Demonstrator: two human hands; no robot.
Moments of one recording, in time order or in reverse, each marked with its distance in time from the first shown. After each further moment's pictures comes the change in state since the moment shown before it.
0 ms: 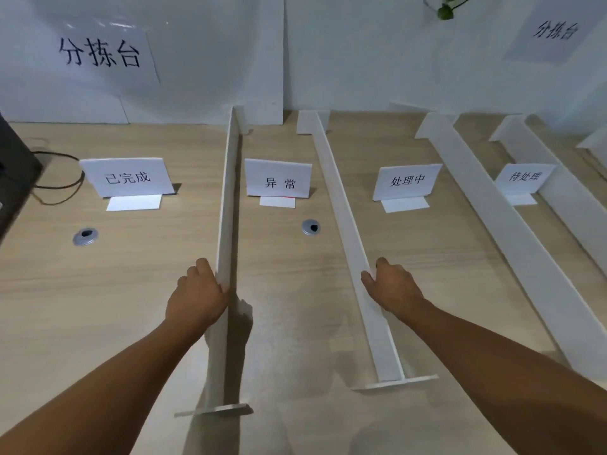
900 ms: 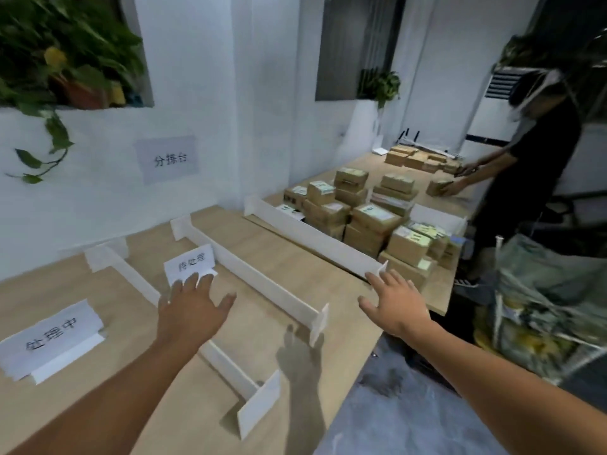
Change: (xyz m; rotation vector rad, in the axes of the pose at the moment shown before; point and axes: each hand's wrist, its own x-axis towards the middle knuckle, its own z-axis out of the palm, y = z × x) left_hand -0.262 0.687 0.083 0.047 0.122 0.889; right_hand -0.272 0.638 -0.271 -0.137 0.467 0.505
